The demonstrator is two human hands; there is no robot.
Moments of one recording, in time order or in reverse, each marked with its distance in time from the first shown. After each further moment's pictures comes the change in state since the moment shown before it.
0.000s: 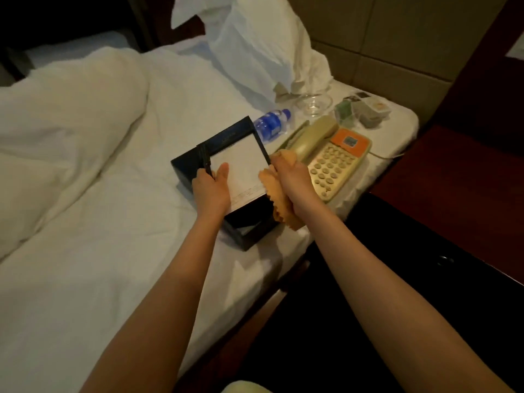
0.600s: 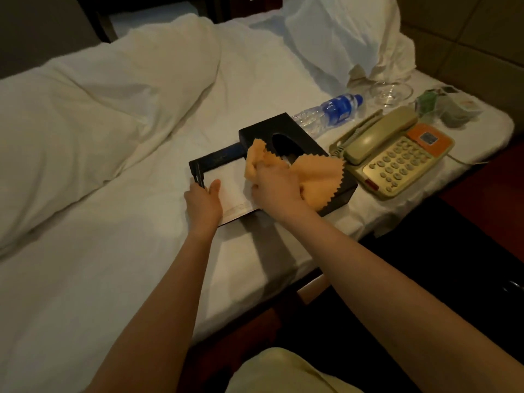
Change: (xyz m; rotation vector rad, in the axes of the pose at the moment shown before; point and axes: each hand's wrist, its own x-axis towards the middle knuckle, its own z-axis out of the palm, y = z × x) left_hand -0.005 -0.099 -0.093 0.172 0.152 -0.273; right_hand -0.034 0.028 0.112 -1.309 -0.229 -0.674
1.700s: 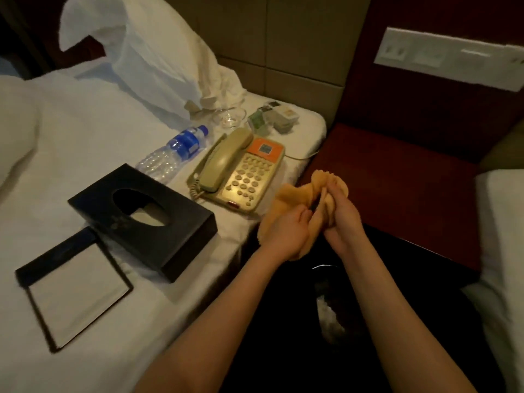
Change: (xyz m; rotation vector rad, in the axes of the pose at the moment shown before) left_hand -0.231 0.154 0.171 0.067 -1.094 0.754; right_hand -0.165 0.237 -0.062 1.881 0.852 0.923
